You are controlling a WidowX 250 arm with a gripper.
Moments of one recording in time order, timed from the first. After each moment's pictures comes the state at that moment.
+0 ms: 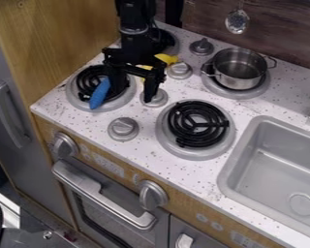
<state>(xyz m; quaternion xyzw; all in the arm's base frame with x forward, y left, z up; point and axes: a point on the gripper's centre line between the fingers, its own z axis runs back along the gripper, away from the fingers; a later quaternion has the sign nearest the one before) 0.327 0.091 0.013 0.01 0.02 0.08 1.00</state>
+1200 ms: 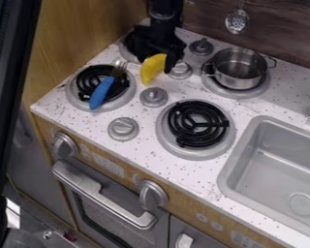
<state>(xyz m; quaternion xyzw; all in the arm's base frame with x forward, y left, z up) 0.442 0.124 -0.007 0.07 -0.04 0.05 1.00</state>
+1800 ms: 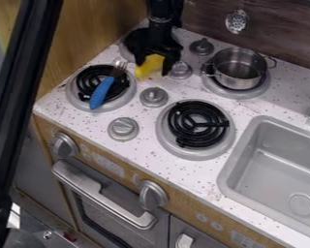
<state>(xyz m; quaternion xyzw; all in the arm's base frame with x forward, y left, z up) 0.451 0.145 -0.031 0.07 -0.01 0.08 0.99</state>
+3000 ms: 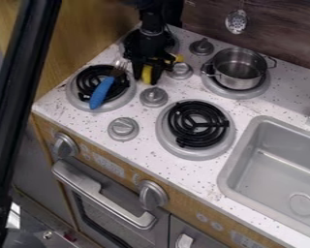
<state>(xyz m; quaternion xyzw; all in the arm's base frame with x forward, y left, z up) 0.433 0.145 -0.055 0.06 0.01 0.10 0.99</state>
